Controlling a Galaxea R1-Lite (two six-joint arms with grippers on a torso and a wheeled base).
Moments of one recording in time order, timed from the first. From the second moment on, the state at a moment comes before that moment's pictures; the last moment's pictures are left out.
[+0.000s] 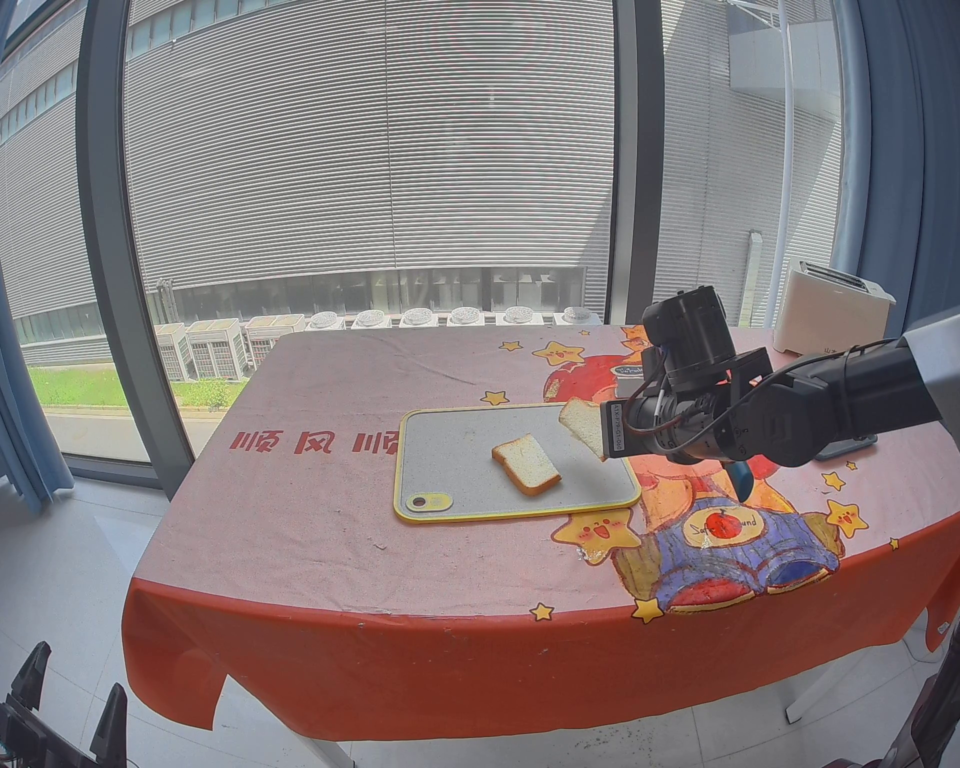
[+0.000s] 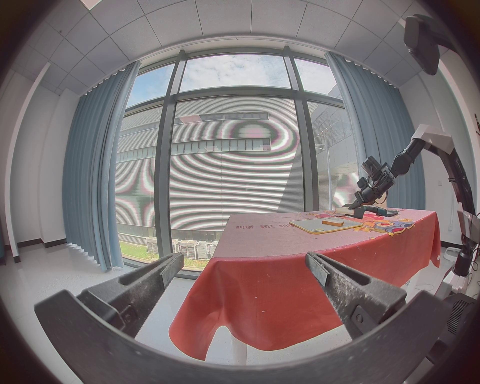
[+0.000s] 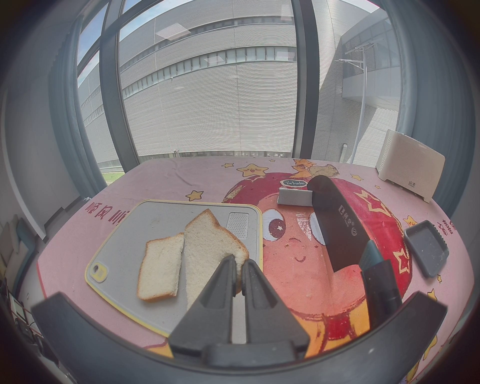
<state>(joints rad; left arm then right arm) -0.01 0.02 -0.02 -0.01 -0.01 0.01 0.53 2.05 -1.36 -0.04 -0.26 0.26</state>
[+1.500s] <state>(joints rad) -0.01 0.02 -0.02 -0.01 -0.01 0.01 0.63 1.60 -0.96 -0.05 -0.27 0.29</state>
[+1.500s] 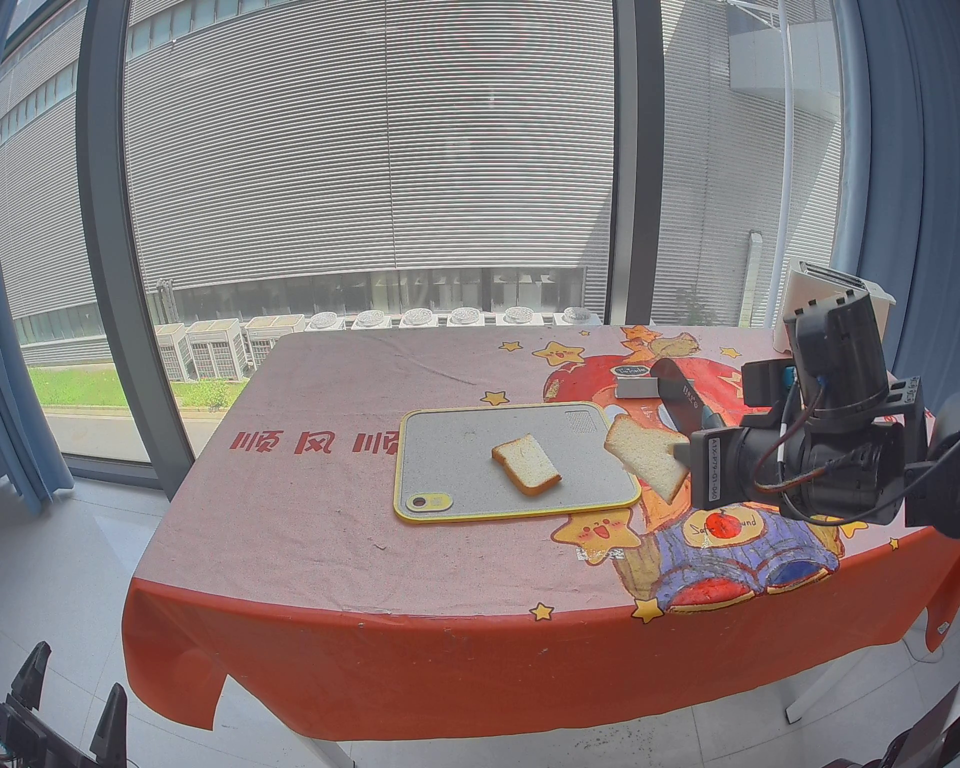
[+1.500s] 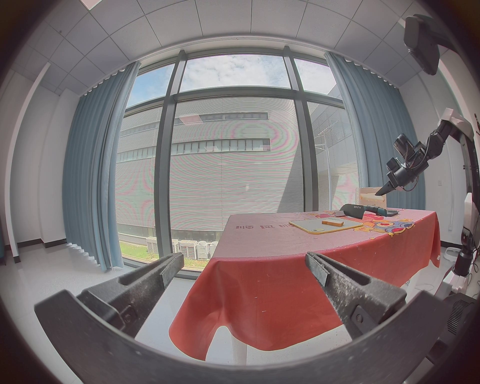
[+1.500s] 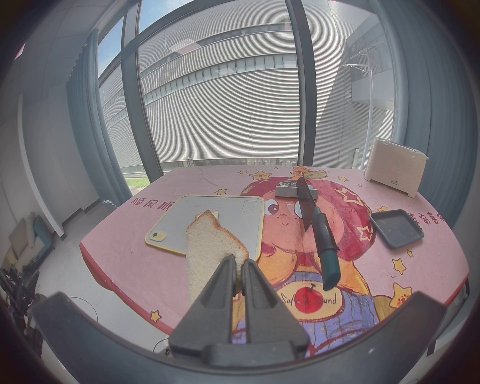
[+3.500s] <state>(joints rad) -0.01 0.02 -0.02 -0.01 0.00 0.01 0.68 1.32 -0.77 -0.05 -0.26 0.30</state>
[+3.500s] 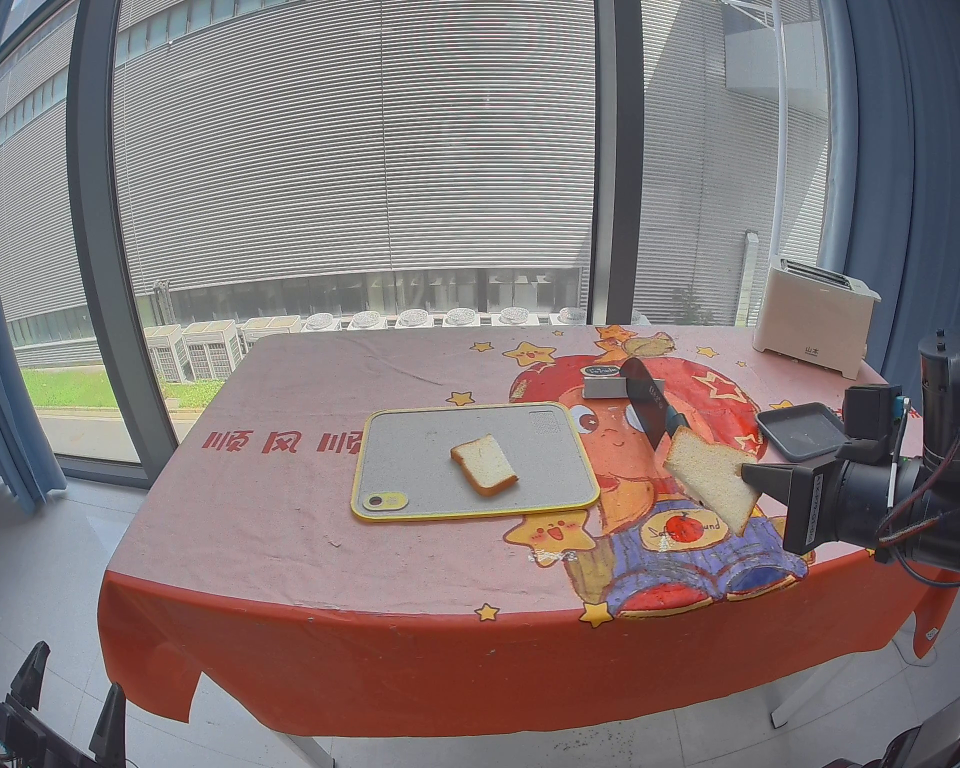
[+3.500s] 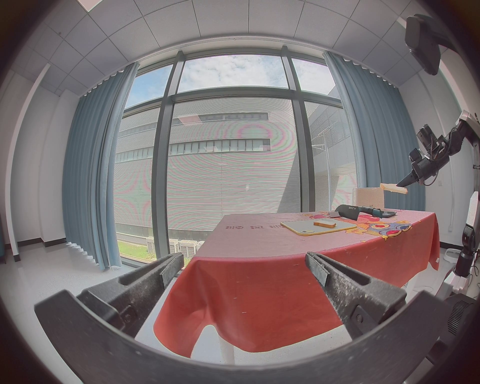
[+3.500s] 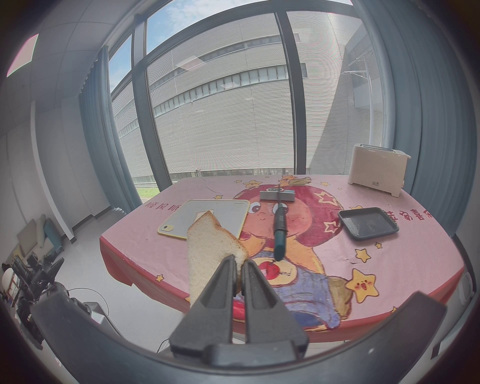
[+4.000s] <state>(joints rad) -0.01 0.02 -0.02 -0.01 0.00 0.01 0.68 1.32 -0.77 -0.05 -0.26 0.30</state>
